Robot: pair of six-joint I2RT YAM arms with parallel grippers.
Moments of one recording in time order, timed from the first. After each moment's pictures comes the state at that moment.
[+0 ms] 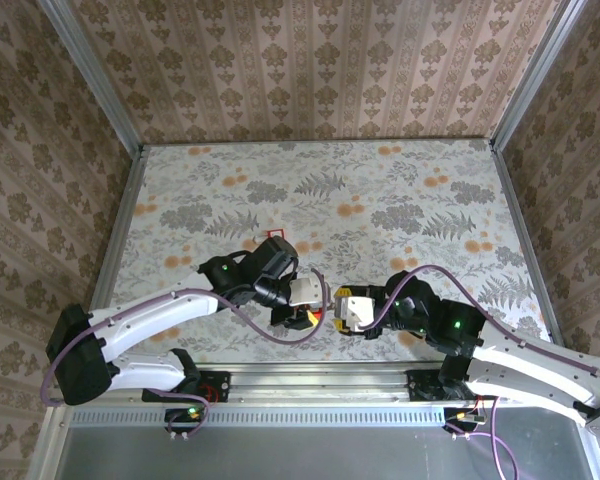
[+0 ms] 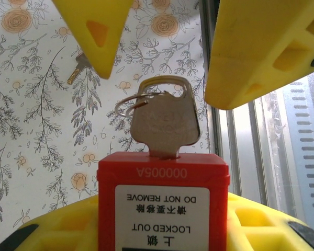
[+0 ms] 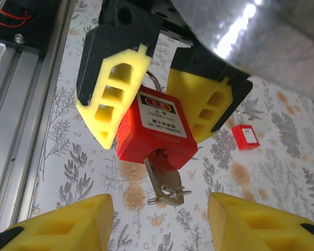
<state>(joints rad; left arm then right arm) -1.01 1.23 0.92 -0.64 0.46 0.48 0.98 0.75 0.54 -0.28 -0.14 -0.62</state>
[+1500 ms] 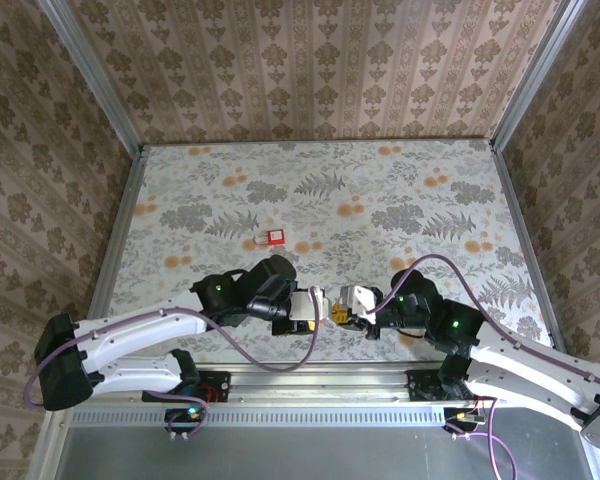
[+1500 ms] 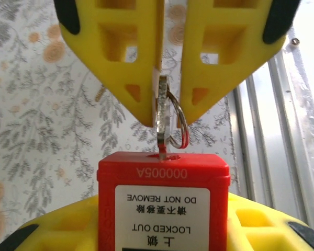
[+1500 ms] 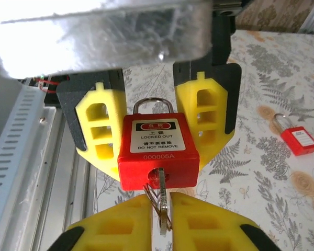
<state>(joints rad) -1.14 1.11 0.82 -0.50 0.23 0.49 0.89 0.73 0.47 -0.14 -0.38 -0.32</state>
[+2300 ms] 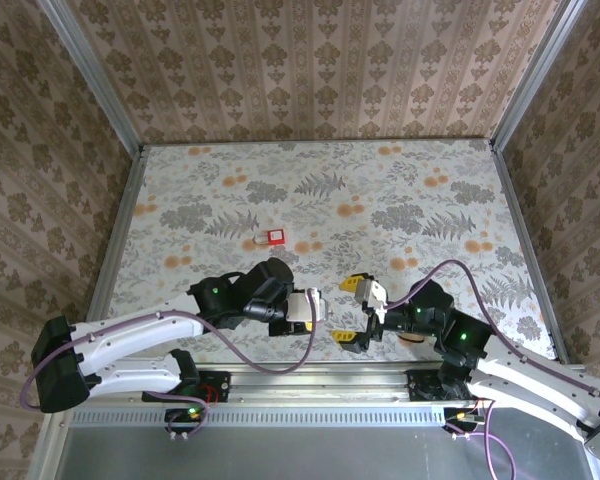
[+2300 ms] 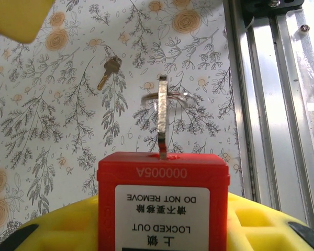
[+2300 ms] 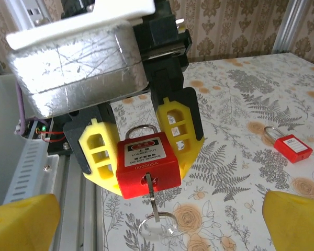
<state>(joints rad) -1.15 1.10 0.80 -0.52 0.22 0.49 0.88 0.60 0.33 0.04 -0.37 -0.13</state>
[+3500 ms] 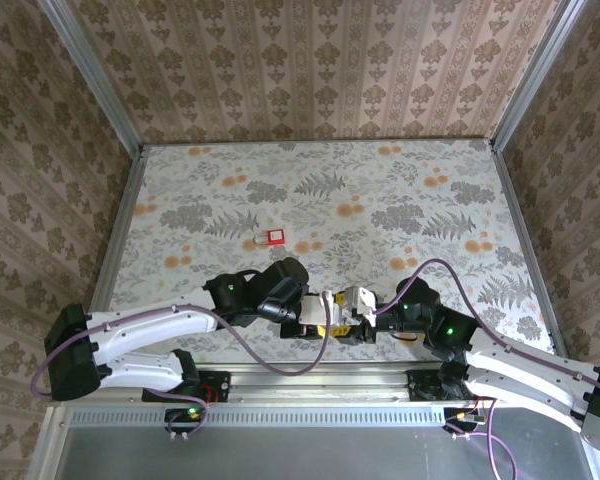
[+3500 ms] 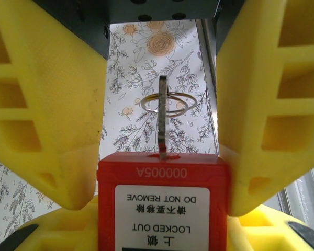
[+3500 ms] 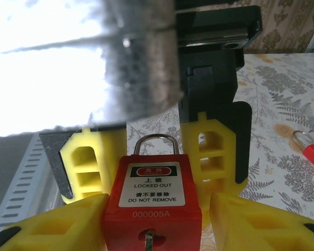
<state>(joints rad) -1.20 1.20 0.87 -0.50 0.27 0.49 0.88 0.74 0.32 0.13 -0.46 -0.21</state>
